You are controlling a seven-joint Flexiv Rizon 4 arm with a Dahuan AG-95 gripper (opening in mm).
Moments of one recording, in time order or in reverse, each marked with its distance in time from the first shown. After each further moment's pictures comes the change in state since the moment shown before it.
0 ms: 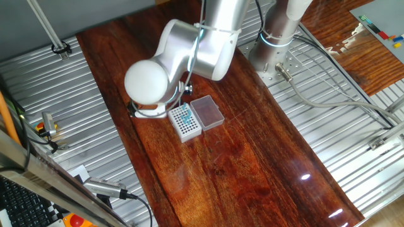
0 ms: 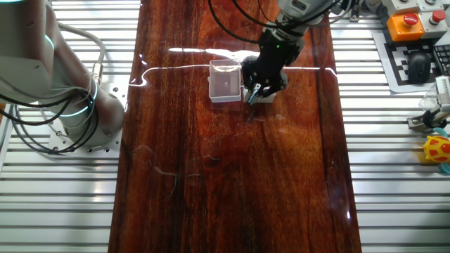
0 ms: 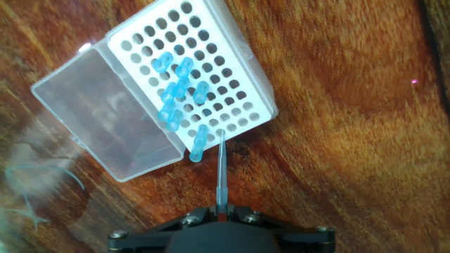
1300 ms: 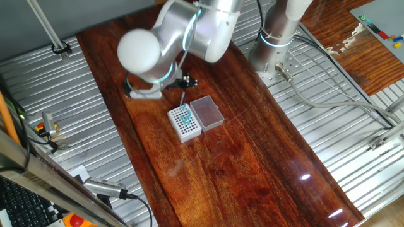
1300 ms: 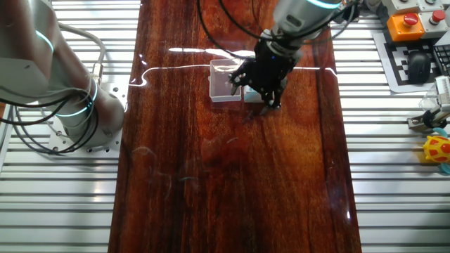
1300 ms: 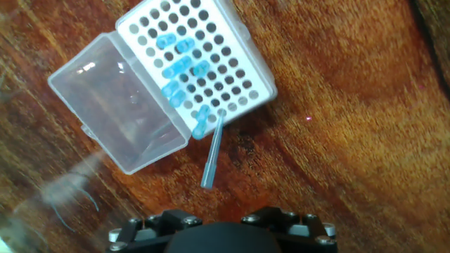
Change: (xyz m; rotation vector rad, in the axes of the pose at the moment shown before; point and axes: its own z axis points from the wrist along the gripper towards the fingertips) arm 0.024 0.001 0.002 -0.066 -0.179 0.034
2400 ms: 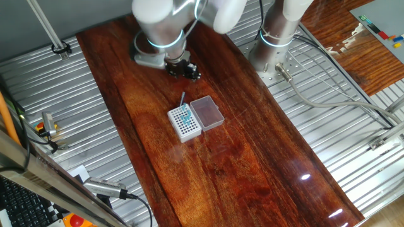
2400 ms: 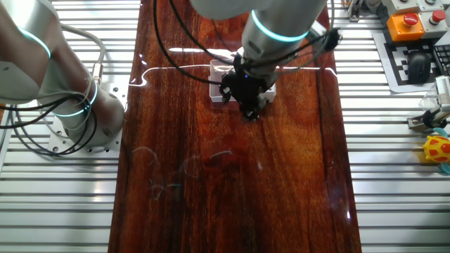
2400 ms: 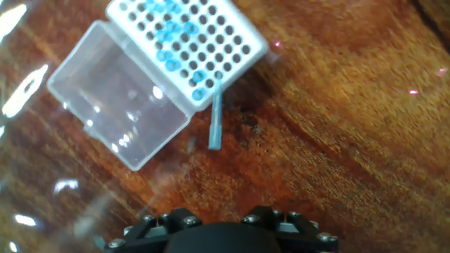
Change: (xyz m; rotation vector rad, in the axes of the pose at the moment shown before) arm 0.028 0.015 0.017 -0.029 -0.216 0.260
